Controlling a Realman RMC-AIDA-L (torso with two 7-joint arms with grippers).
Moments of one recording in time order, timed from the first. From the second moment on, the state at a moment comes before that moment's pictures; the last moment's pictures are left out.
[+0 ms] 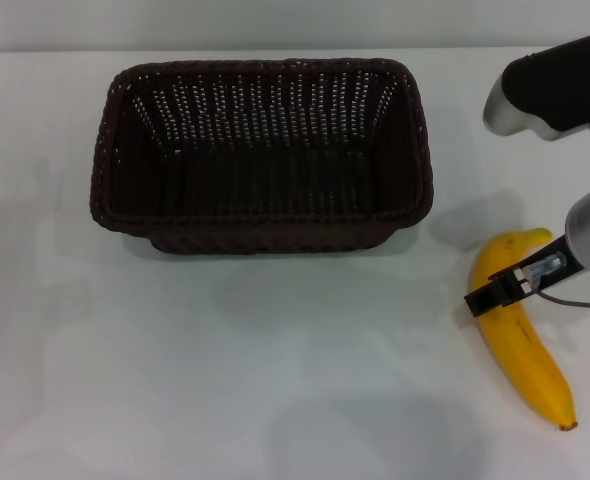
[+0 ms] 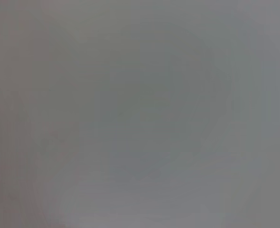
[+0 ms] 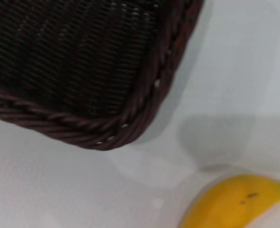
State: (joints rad) left arm -0.43 -2.08 0.56 0.09 -2.53 -1.08 2.65; right arm 0.49 2.02 -1.82 -1.71 0.38 1.61 0.24
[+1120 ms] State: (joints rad) left arm -0.43 -2.08 0.56 0.09 -2.54 -1.06 2.65; right arm 0.53 2.02 -1.88 -1.57 0.42 1.55 0.23
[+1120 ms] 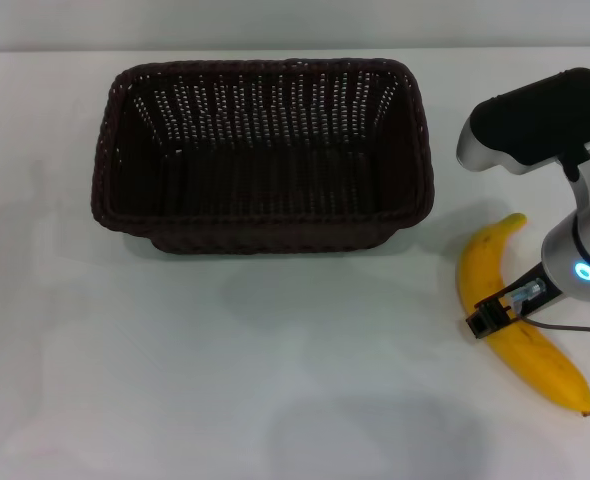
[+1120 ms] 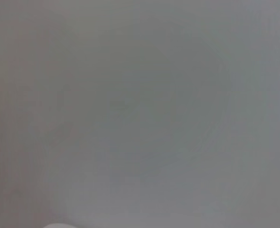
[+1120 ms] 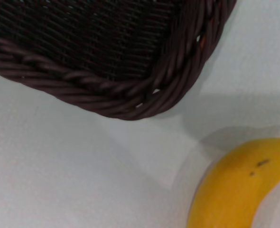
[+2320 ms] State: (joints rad) left arm -0.43 -2.08 0.56 0.09 -2.54 -1.06 2.65; right arm 0.58 2.02 -1.58 -1.76 0.24 1.30 -0.11
